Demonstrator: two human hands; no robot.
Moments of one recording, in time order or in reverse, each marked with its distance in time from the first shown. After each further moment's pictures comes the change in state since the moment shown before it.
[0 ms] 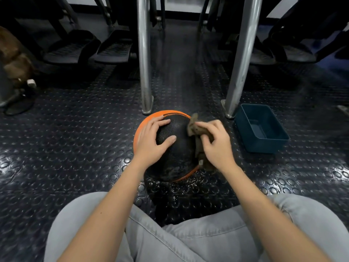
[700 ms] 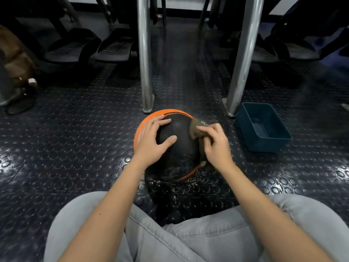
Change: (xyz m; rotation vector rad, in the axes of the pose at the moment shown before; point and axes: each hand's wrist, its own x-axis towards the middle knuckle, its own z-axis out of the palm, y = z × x) left_hand -0.001 0.004 -0.003 -0.016 -0.037 -0.012; right_hand -0.001 0.025 0.008 -0.075 -0.054 0.102
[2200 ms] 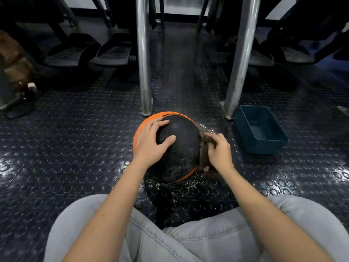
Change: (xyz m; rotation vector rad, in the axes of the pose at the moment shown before) left_hand 0.005 0.007 0.000 0.023 0.017 -0.054; right_hand -0.007 0.018 0.005 -0.047 -0.008 0.246
